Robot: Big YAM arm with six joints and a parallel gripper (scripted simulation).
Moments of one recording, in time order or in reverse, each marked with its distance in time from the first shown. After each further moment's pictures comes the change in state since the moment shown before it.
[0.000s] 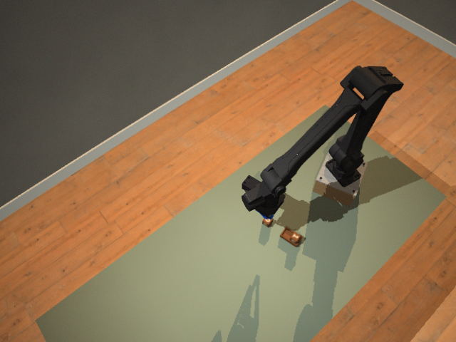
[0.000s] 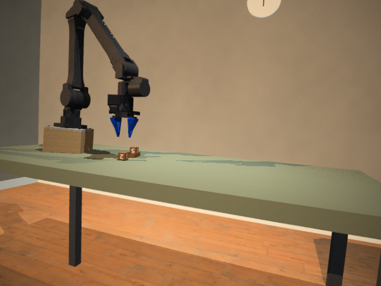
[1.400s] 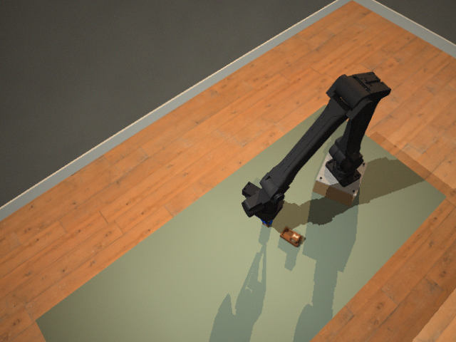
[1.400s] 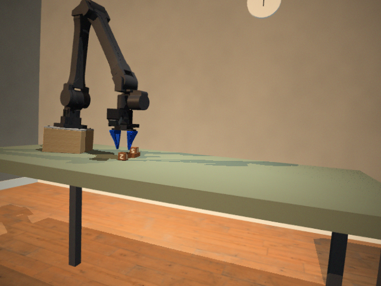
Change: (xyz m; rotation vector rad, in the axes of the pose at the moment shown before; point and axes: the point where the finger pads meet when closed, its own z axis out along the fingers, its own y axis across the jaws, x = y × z) arm 0.000 -0.001 0.048 0.002 0.001 0.005
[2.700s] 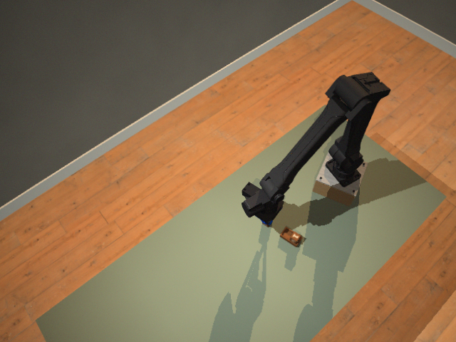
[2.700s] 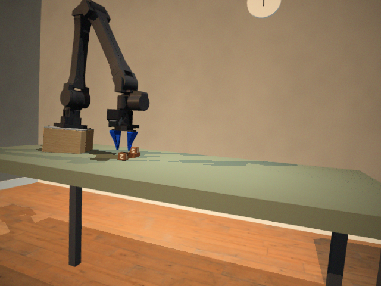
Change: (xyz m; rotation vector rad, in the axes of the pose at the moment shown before) arm 0.000 0.001 0.002 -0.002 -0.001 0.000
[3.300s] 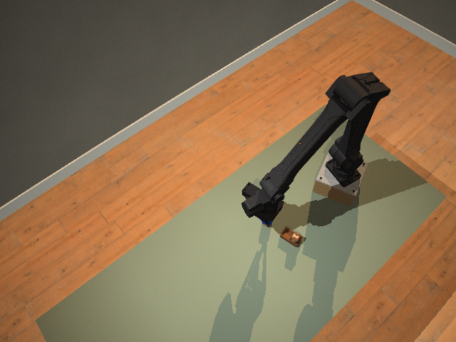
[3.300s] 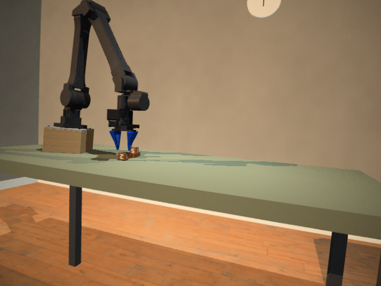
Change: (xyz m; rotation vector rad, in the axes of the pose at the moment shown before) arm 0.000 0.000 0.000 0.000 0.000 0.000
